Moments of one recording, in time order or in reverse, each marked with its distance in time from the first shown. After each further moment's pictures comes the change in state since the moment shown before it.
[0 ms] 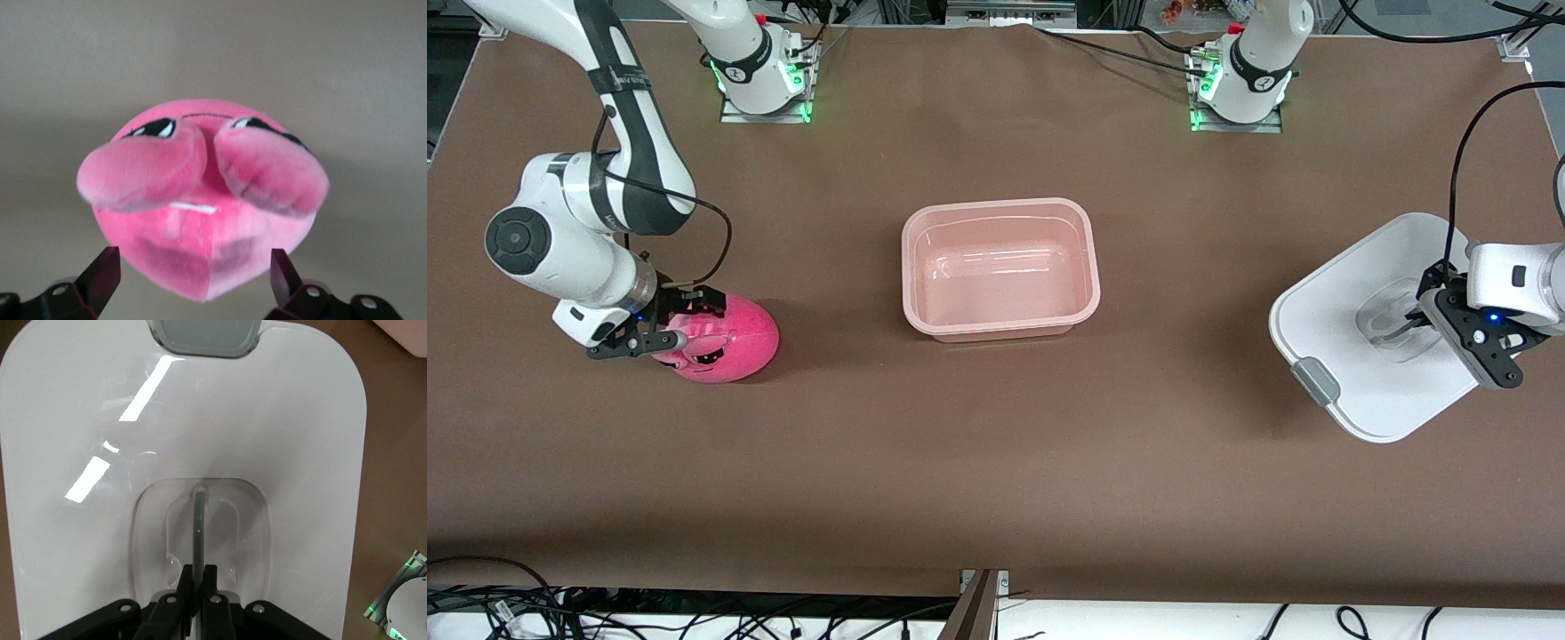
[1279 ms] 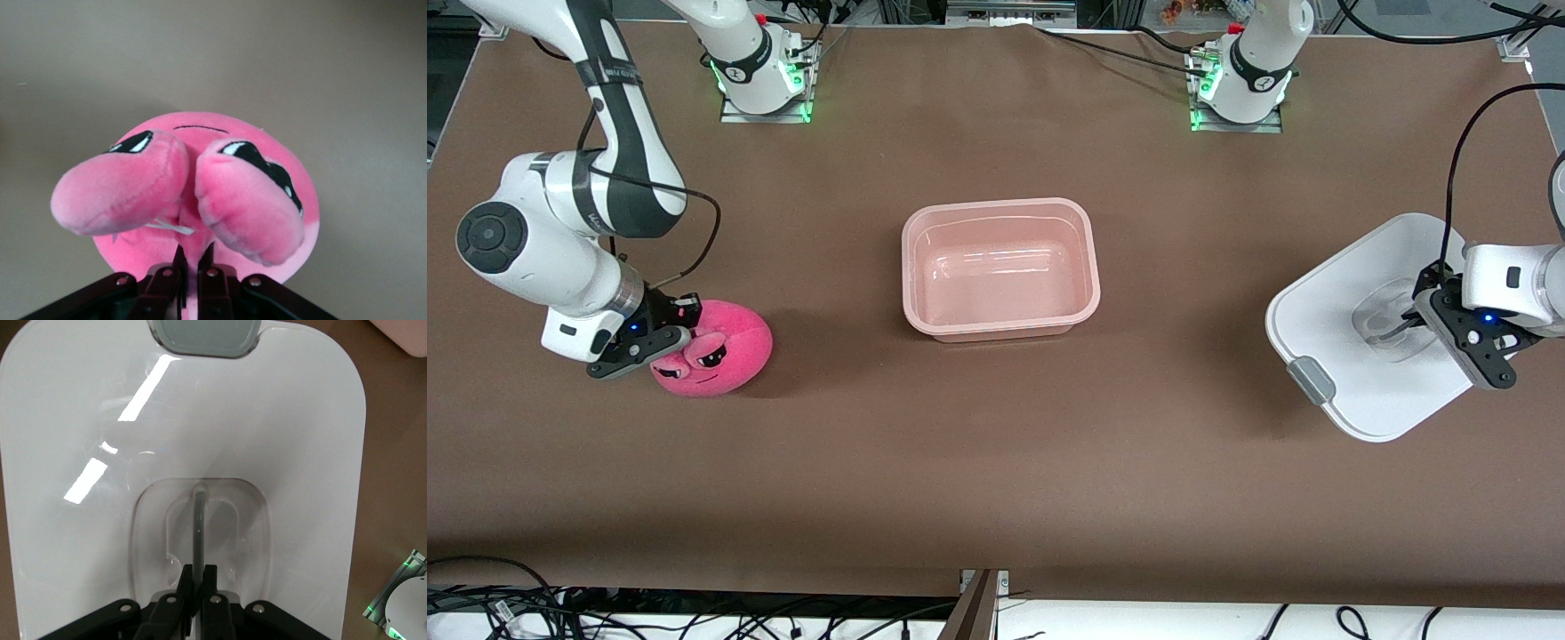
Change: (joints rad) left arm 0.000 0.004 -0.006 0.000 0.000 -0.003 0.001; right arm 0.003 -0.007 0.044 0.157 0.000 -0.119 -0.336
